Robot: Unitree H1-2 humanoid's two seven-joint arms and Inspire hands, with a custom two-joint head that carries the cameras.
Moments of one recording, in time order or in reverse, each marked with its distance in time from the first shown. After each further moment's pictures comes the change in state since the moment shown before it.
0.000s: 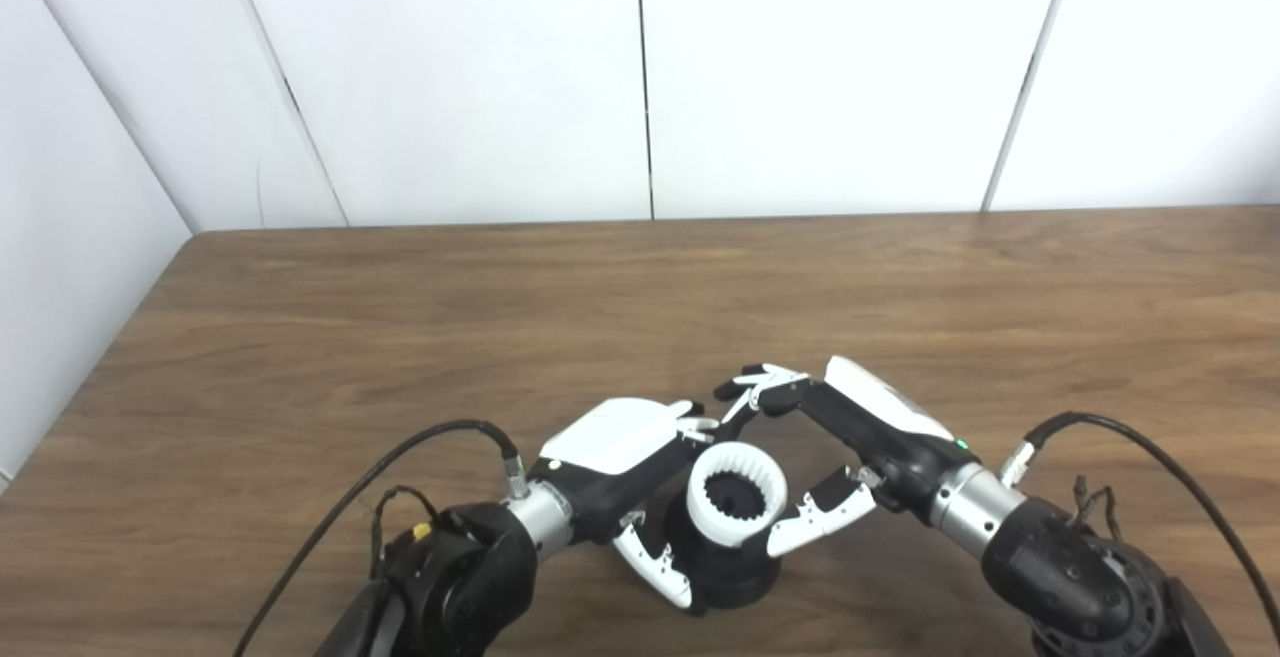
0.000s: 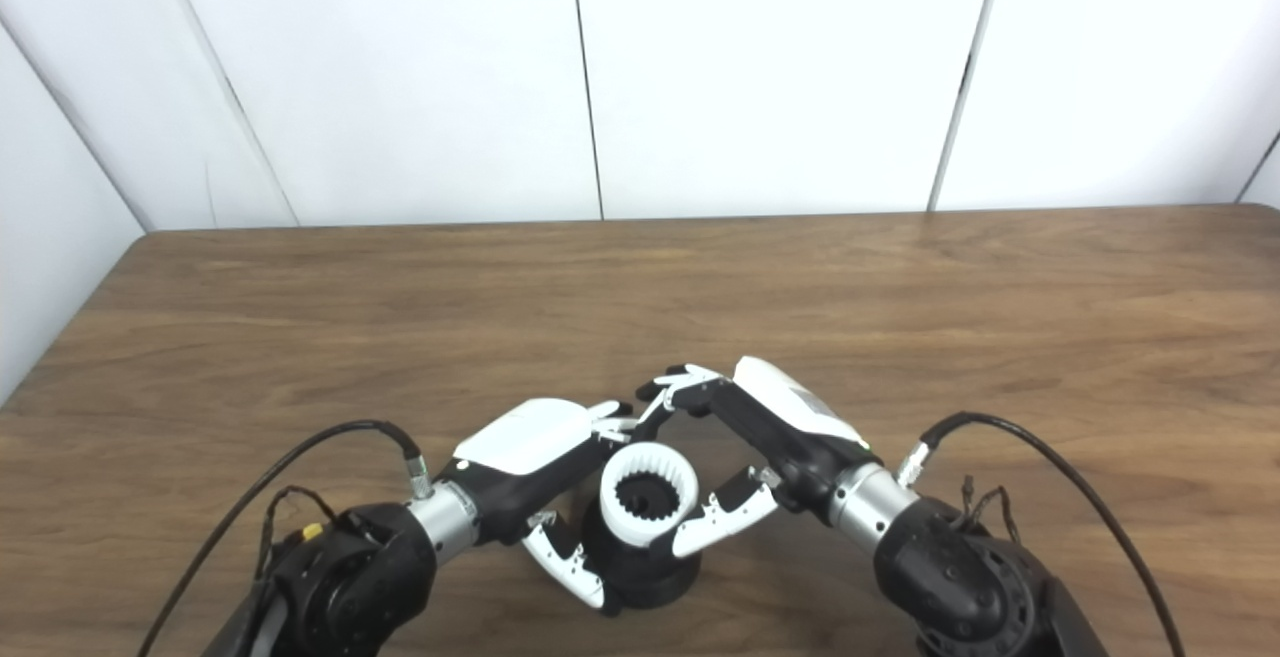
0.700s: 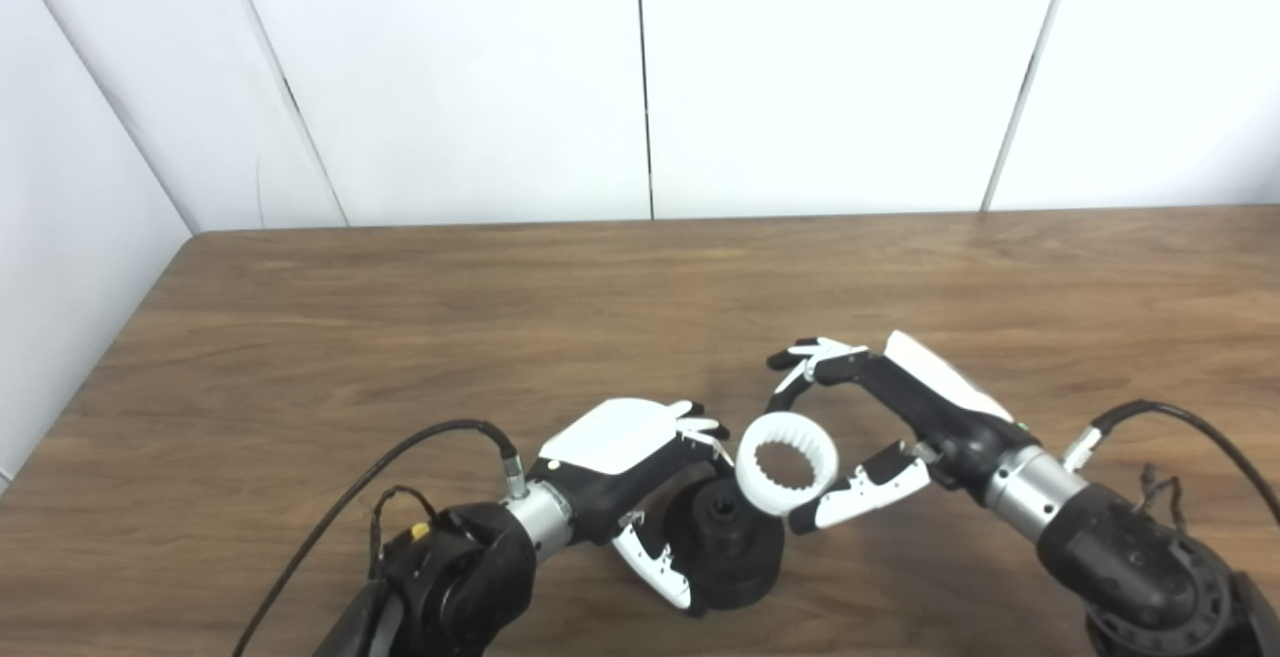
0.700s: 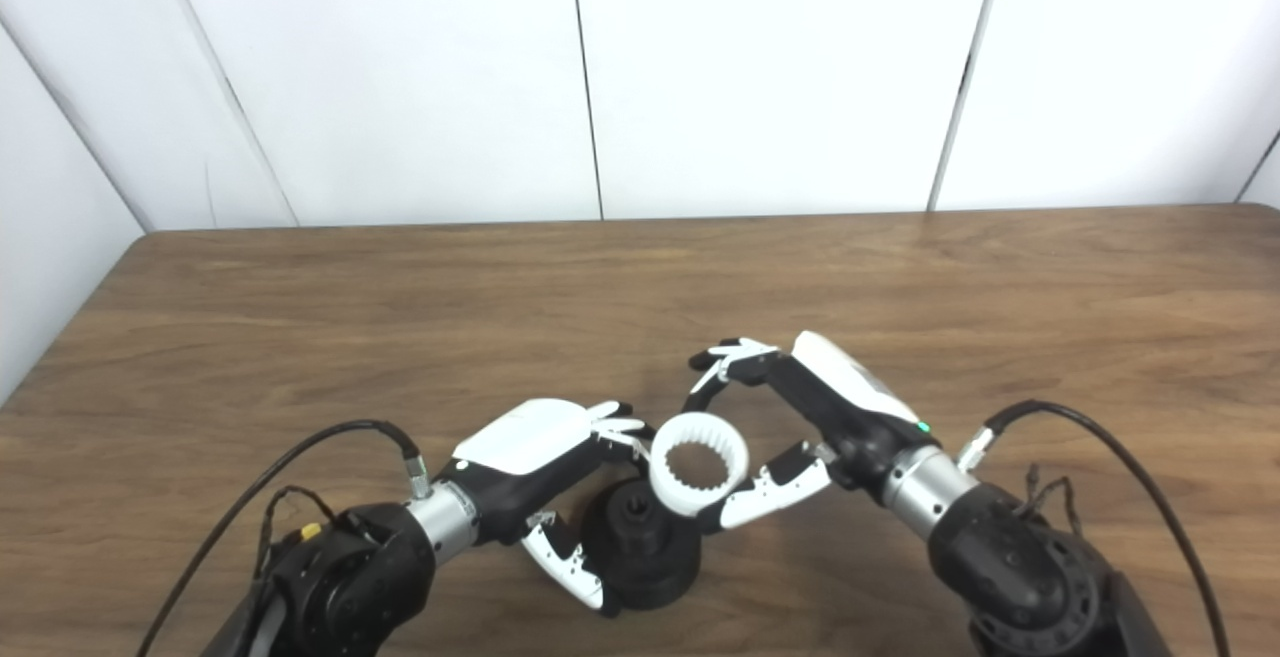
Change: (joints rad) left arm 0.000 0.001 0.000 0.000 -0.006 0.001 0.000; right arm 0.005 -0.049 -0.067 -0.026 0.029 0.018 -0.008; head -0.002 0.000
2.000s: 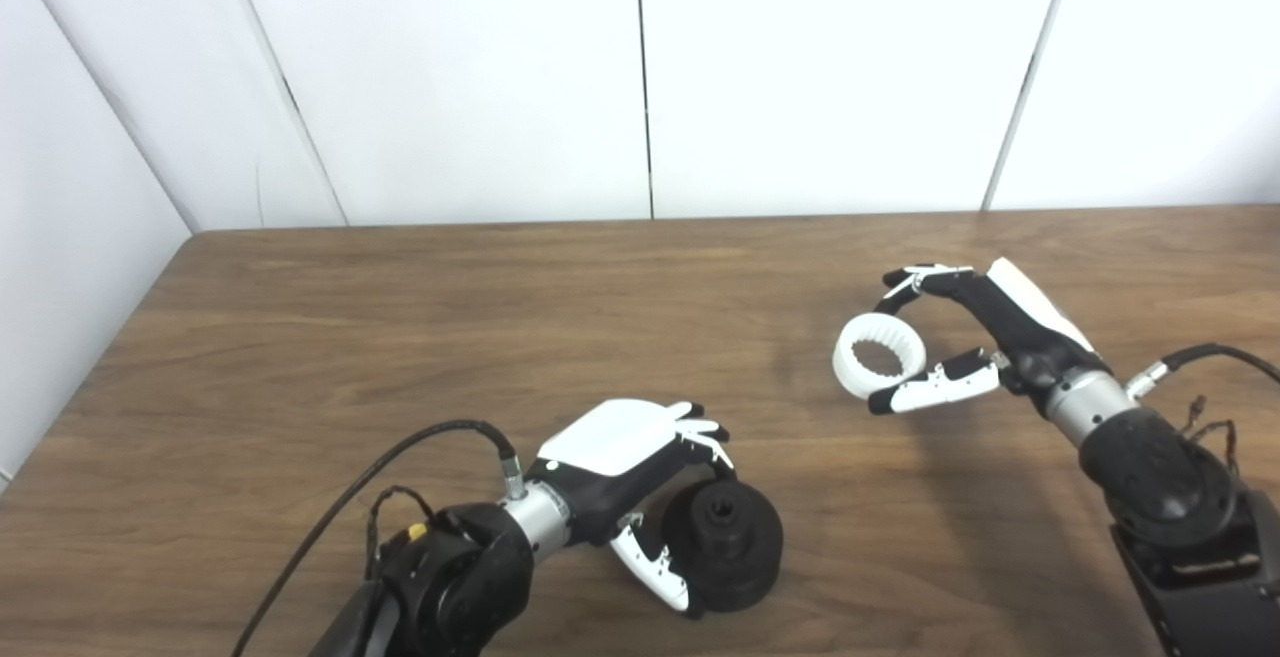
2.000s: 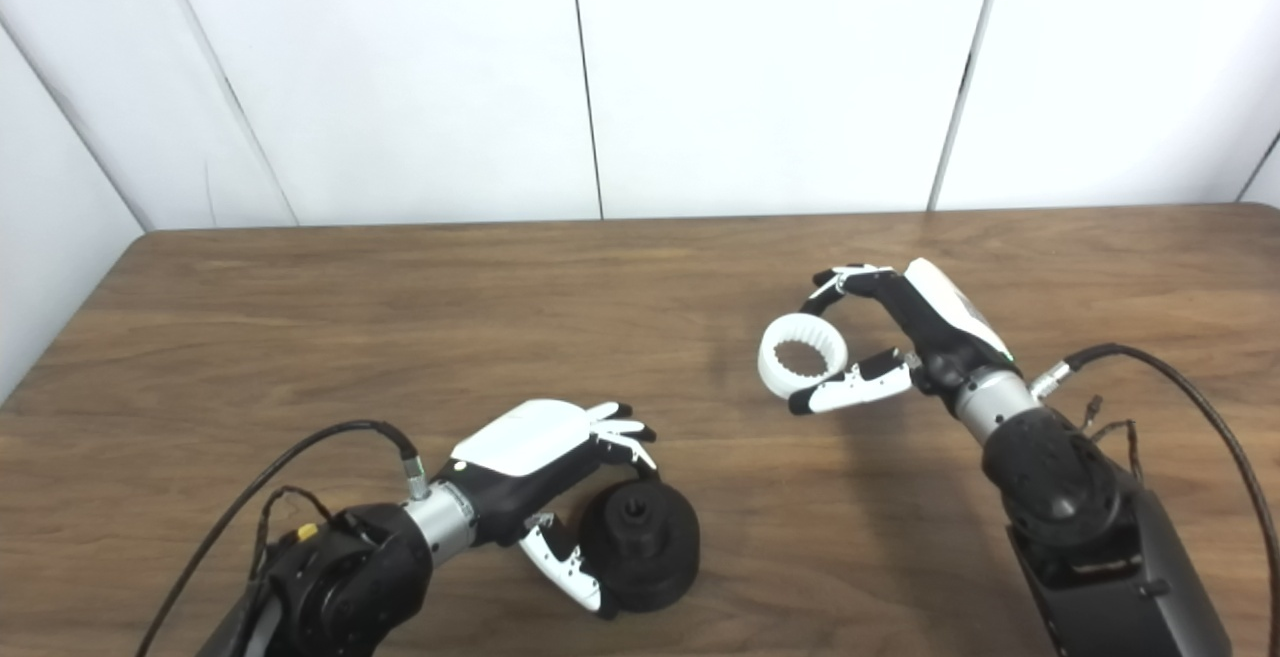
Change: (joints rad) left arm 0.000 0.008 -0.001 -0.009 -0.004 0.000 -0.004; right arm -0.069 -0.035 -0.155 0.241 0.032 -0.074 -0.150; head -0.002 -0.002
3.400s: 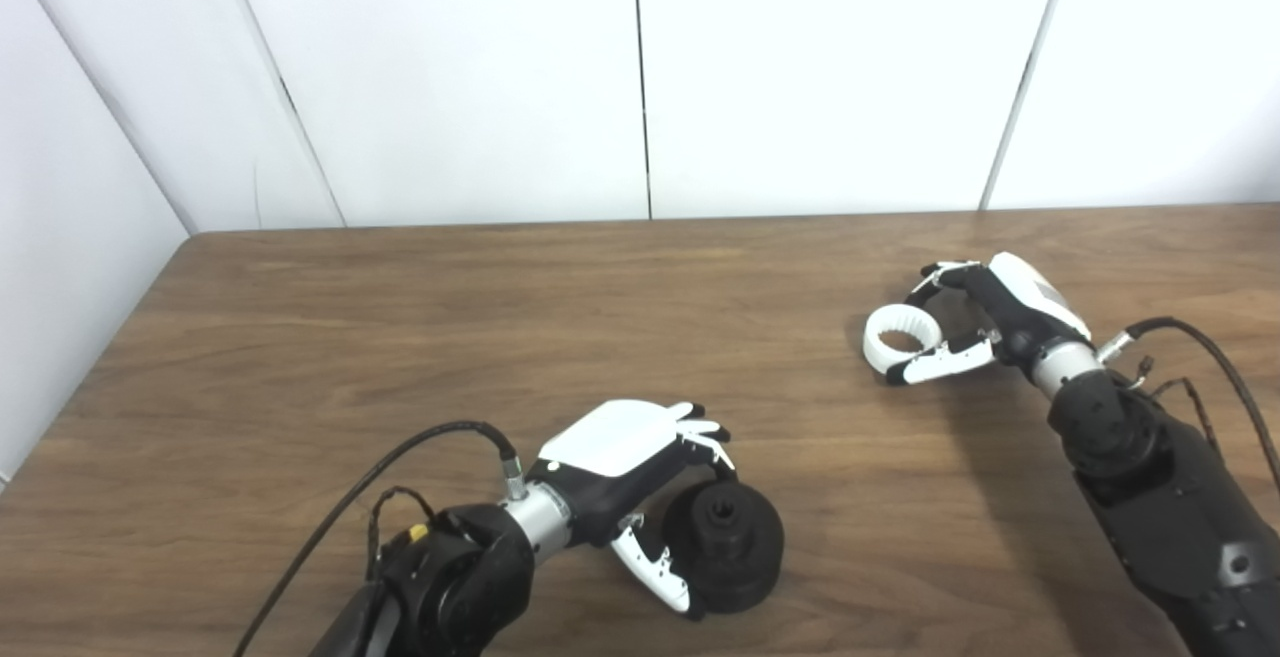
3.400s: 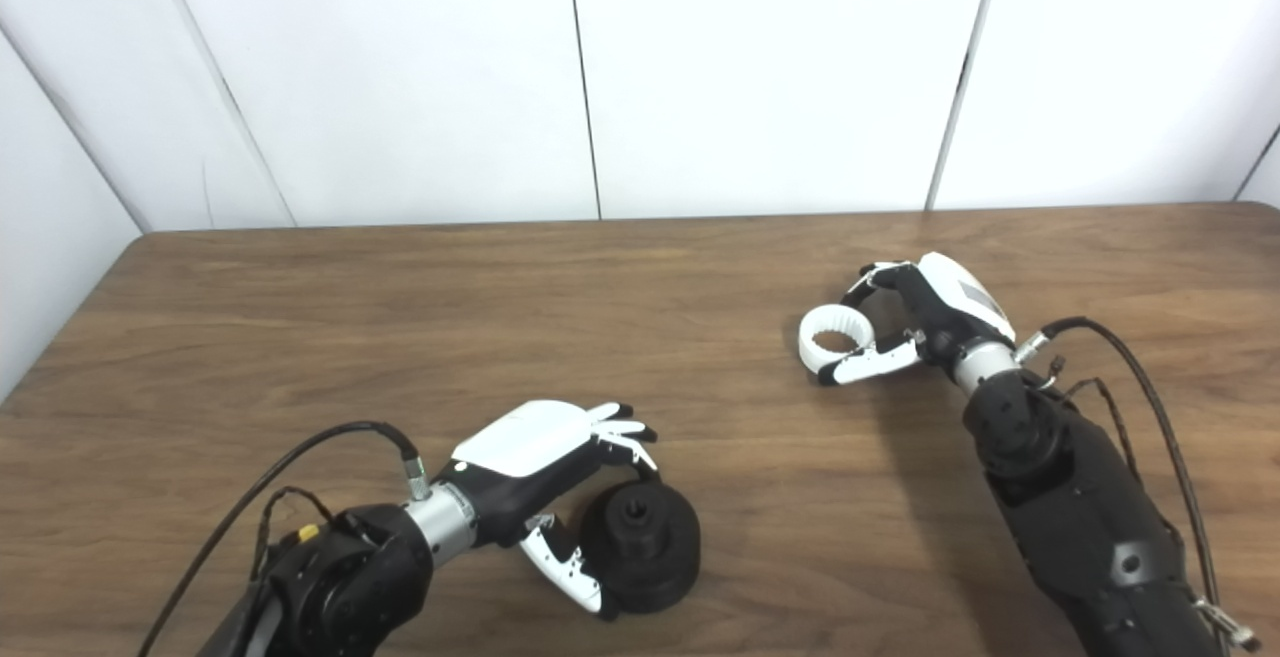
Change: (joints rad) left arm -0.002 0.002 -0.008 -0.004 0.000 0.008 0.000; right arm -0.206 0.004 0.060 0.559 -0.095 -0.161 -0.192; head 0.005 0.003
